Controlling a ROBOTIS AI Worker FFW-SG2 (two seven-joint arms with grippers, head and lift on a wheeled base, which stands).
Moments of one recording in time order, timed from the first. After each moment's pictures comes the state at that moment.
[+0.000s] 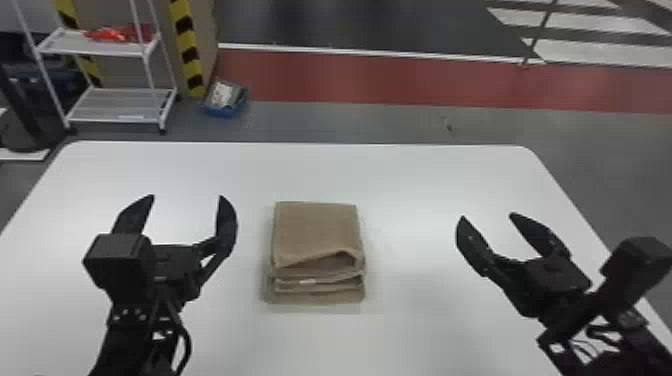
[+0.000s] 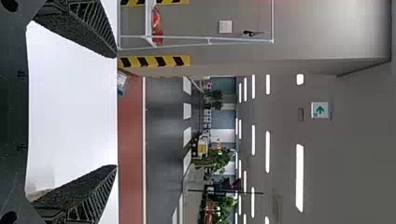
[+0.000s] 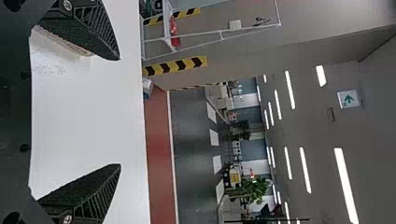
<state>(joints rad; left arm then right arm) 0.33 0.18 -0.23 -1.98 0.07 0.03 0.29 0.46 -0.09 -0.23 -2.15 -0.29 0.26 0.33</state>
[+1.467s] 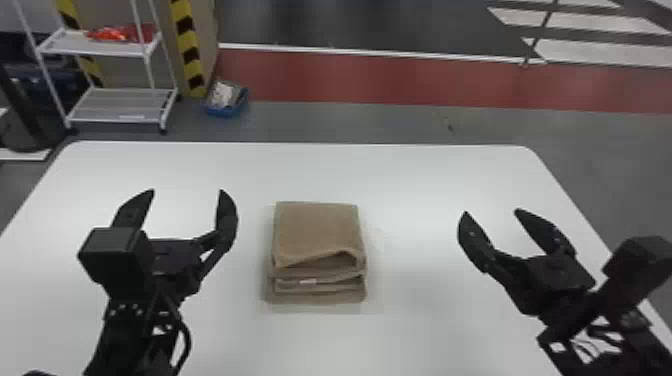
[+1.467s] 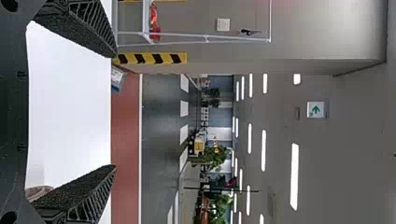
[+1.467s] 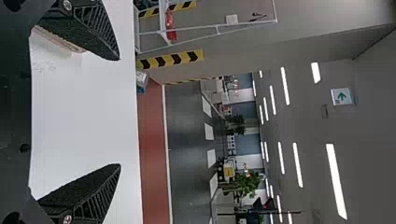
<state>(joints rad) 0.32 0.20 -0.23 -2.00 0.10 0.04 0.29 0.48 -0.08 -0.22 -2.18 -0.27 0.24 0.29</state>
